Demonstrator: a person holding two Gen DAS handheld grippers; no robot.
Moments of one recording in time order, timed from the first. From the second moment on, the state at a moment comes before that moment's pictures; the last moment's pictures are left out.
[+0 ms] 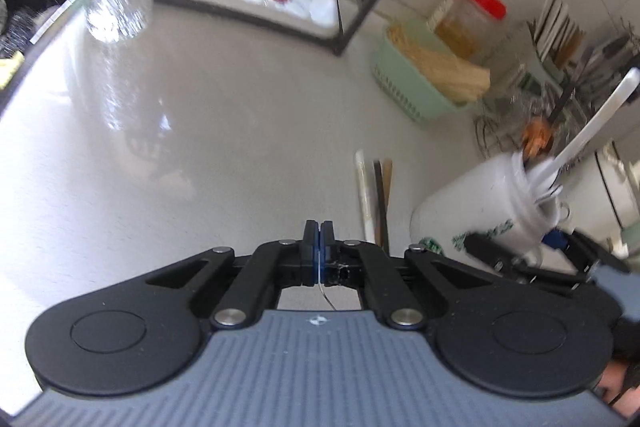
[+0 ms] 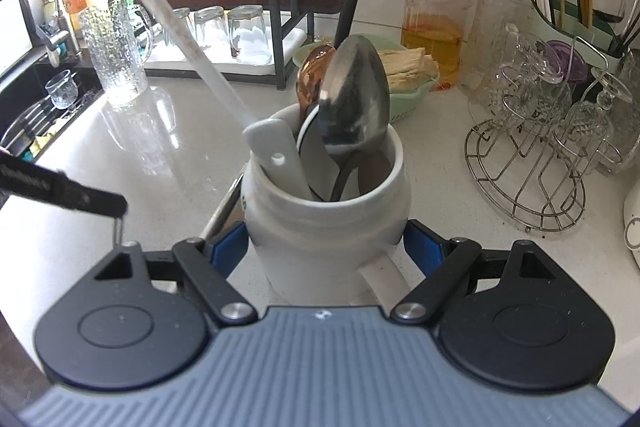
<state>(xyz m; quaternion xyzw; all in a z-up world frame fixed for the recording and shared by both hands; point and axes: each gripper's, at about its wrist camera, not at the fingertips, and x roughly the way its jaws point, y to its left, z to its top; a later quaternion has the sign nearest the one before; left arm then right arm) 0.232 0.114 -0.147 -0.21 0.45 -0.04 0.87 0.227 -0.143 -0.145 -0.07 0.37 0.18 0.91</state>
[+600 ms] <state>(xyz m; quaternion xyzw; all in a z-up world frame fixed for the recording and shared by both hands) 0.204 0.098 -0.059 -0.17 0.36 0.01 0.92 0.223 -0.148 -0.146 -0.07 0.35 0.20 0.91</state>
